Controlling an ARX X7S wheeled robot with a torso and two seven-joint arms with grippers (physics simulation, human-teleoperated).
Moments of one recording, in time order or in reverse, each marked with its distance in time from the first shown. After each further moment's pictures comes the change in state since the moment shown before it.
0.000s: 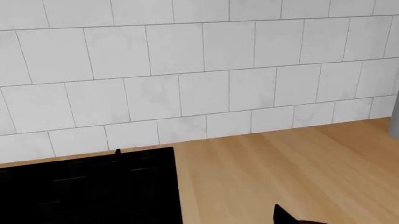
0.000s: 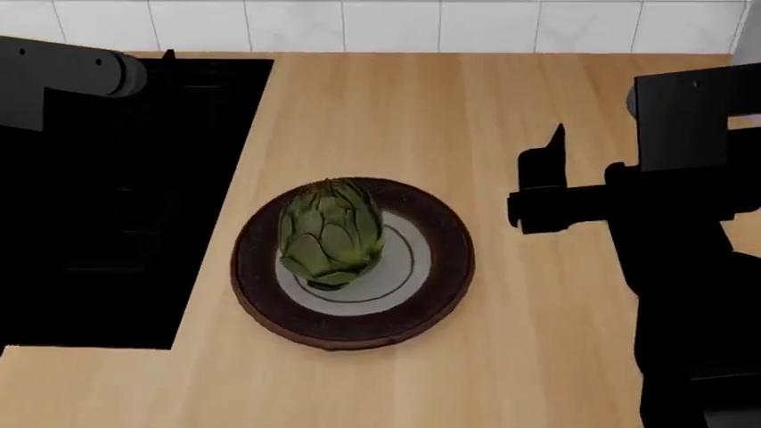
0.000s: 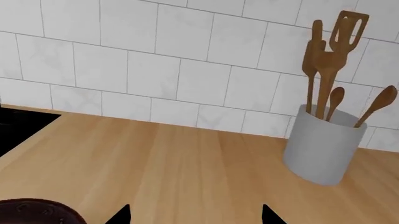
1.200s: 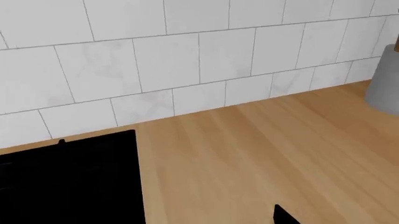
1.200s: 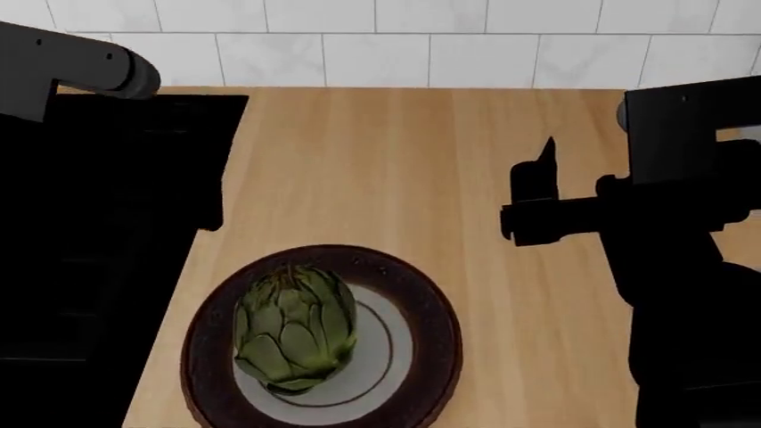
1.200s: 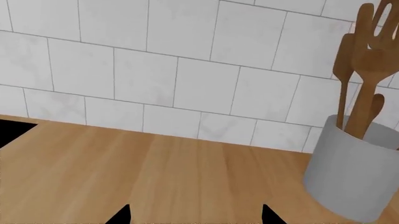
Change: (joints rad) left arm -0.098 -0.035 -0.028 0.087 -0.200 -0.372 -0.005; right arm -0.022 0.004 -0.010 0.007 0.019 -0.018 -0.004
